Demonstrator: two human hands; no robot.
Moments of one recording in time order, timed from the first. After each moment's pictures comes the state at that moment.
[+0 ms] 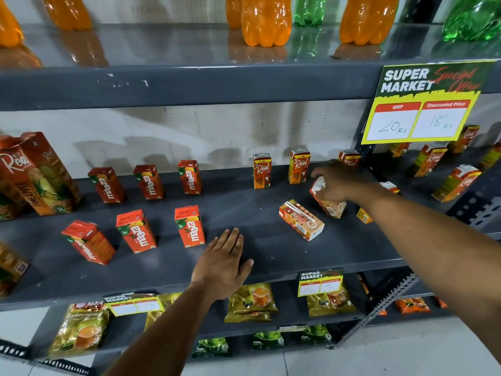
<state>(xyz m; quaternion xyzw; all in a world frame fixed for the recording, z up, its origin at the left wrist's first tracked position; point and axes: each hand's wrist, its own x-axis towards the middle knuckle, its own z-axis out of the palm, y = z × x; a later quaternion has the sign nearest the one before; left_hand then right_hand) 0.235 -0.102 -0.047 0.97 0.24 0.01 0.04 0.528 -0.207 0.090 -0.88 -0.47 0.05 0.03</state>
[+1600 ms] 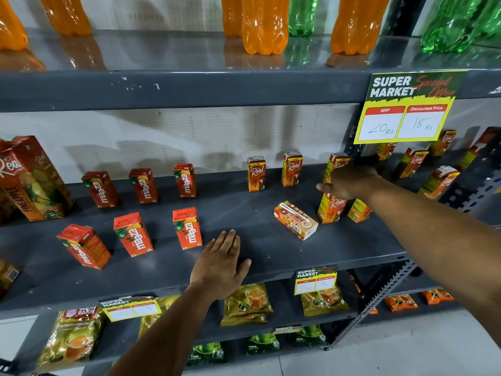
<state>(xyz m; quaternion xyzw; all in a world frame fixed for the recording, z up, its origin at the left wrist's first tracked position) 0.234 -0.102 -0.049 0.97 0.24 0.01 0.03 0.539 -0.227 0.103 -0.90 -0.41 0.04 -0.17</state>
